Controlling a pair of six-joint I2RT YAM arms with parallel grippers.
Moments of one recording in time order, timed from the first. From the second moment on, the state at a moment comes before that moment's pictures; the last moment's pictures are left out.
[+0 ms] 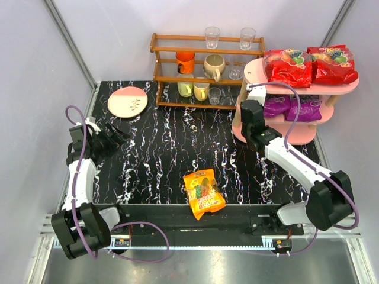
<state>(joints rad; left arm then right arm) 0.34 1.08 0.73 -0.40 0.51 -0.52 0.48 1.36 1.00 0.03 0.71 0.11</state>
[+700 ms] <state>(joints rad) 0.34 1.08 0.73 -0.40 0.50 -0.51 0.93 1.12 0.88 -0.18 0.53 0.26</state>
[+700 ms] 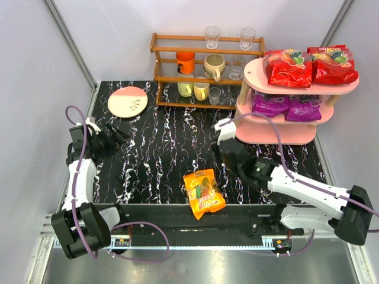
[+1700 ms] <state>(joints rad) 0.34 1.07 0.73 -0.40 0.48 -0.50 1.18 0.81 0.47 -0.35 0.11 0.87</state>
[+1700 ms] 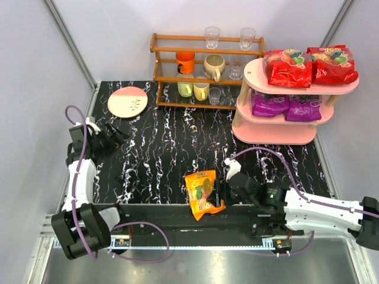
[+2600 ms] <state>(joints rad) 0.33 1.07 0.73 -0.38 0.52 -0.50 1.20 1.23 0.72 -0.40 0.25 0.96</state>
